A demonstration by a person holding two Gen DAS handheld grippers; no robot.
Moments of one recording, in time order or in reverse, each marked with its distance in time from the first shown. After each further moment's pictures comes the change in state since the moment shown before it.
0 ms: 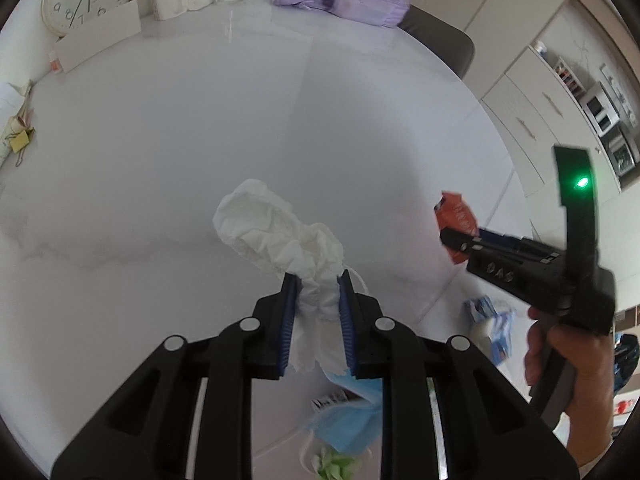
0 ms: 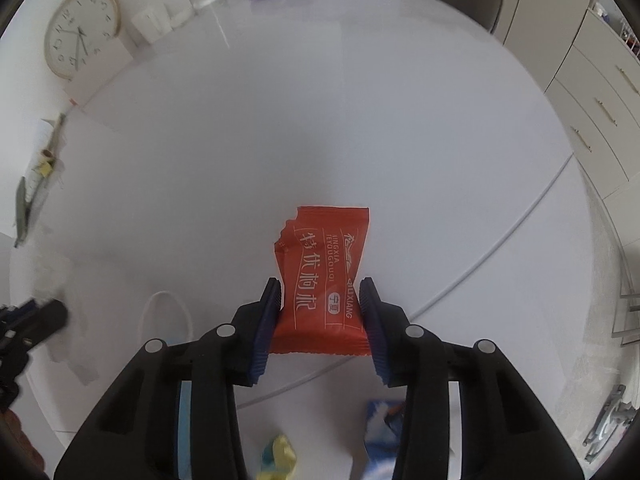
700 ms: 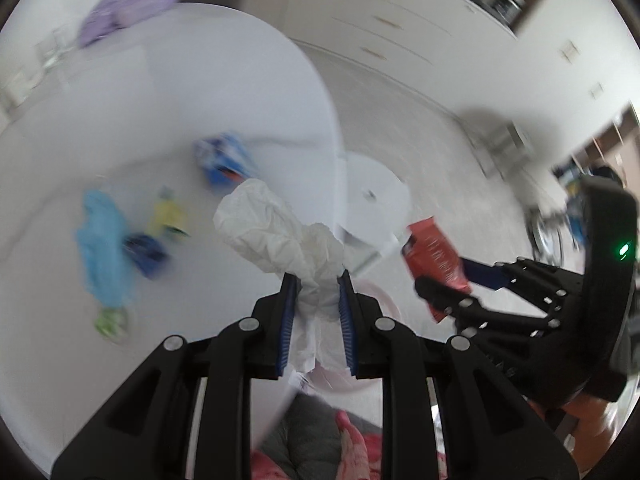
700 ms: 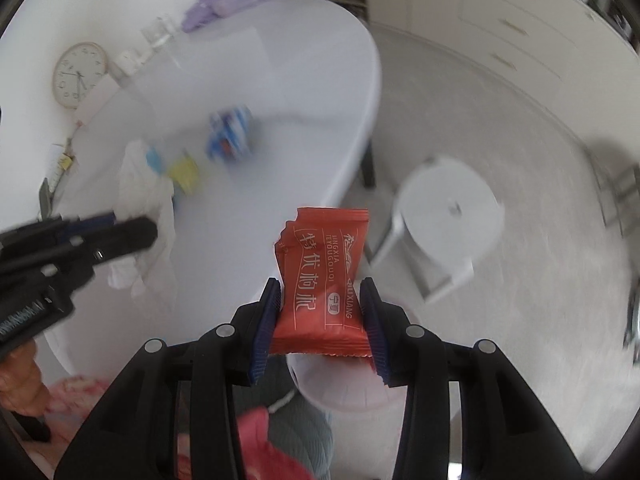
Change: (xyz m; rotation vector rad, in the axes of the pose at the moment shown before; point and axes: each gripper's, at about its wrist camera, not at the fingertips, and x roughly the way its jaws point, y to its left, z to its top) left arm -0.054 -0.233 -0.189 0.480 0.124 -0.184; right arm -0.168 -0.125 -0.318 0.267 -0.039 -0.037
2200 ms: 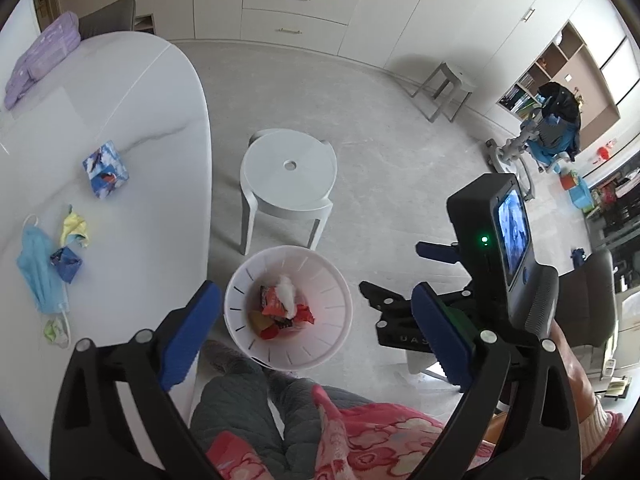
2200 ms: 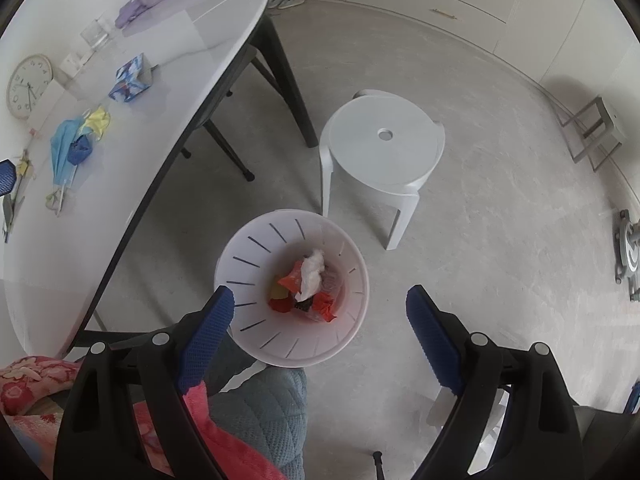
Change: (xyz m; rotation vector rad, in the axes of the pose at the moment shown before) left arm -0.003 -0.100 -0.047 0.243 0.042 -0.089; right arm 0.022 -0.081 -0.091 0.139 0.048 -0.101
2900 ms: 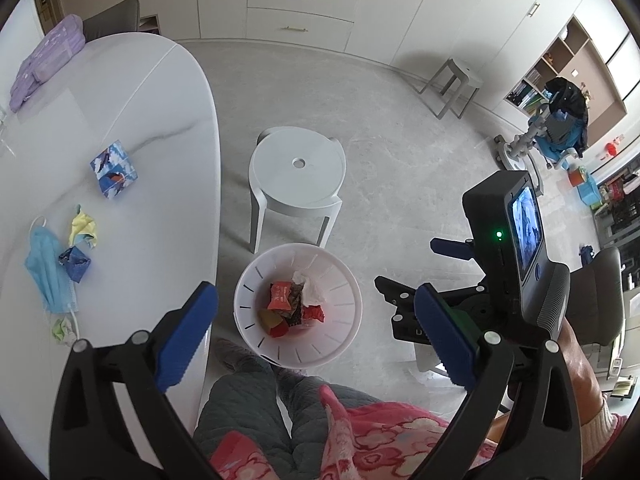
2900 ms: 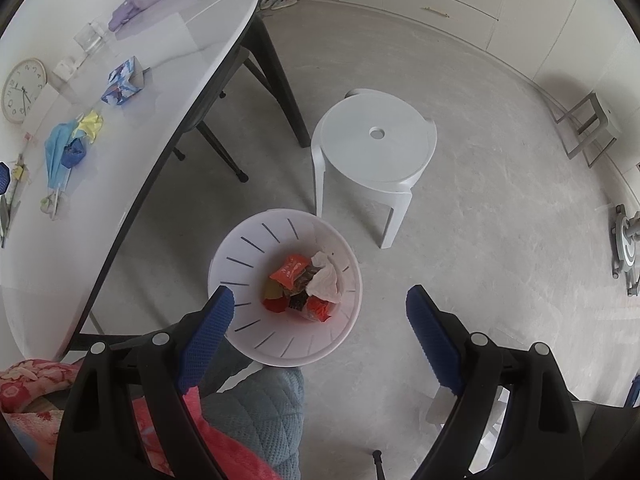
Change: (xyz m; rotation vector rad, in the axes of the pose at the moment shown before) left arm 0.001 0.003 -0.001 0.000 0.010 0.029; right arm 0.000 -0.001 0.000 0.011 0.000 -0.017
